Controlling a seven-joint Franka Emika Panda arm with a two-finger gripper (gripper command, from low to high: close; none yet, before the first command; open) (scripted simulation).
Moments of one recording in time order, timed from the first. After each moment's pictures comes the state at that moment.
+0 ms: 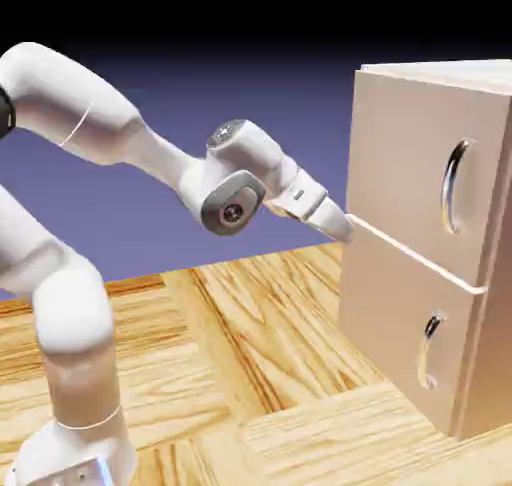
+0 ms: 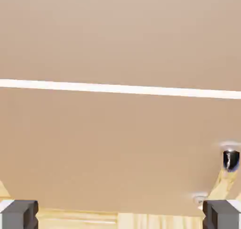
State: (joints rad) arm 0.03 -0.58 -0.02 -2.80 -0.05 3.03 0.78
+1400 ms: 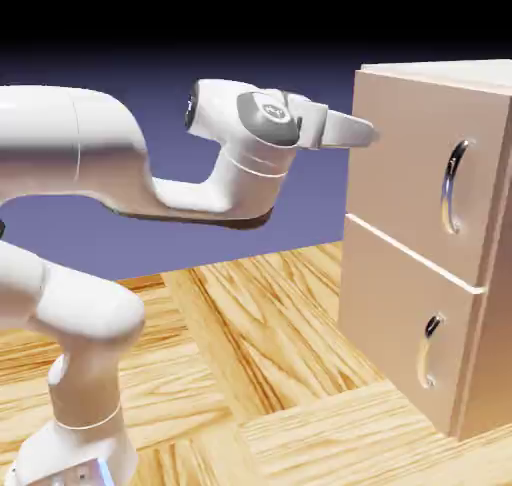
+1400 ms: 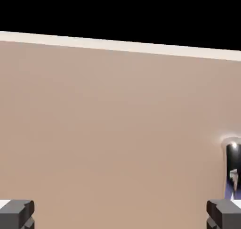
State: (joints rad) arm 0.72 -0.90 -0.81 -2.45 -1.88 2.95 2.01
